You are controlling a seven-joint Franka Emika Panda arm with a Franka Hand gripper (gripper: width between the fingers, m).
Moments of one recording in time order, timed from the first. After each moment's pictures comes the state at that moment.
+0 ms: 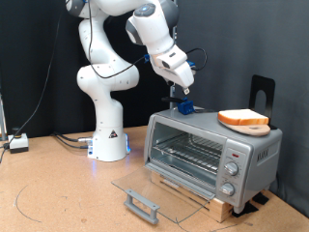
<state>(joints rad) 0.16 -0.85 0.12 -2.81 0.64 1.91 -0.87</state>
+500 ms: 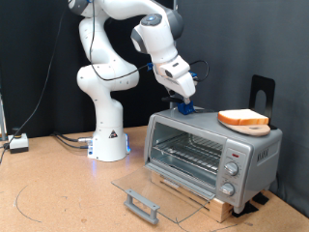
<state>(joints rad) 0.16 -0.82 0.22 -2.87 0.69 2.02 -0.86</state>
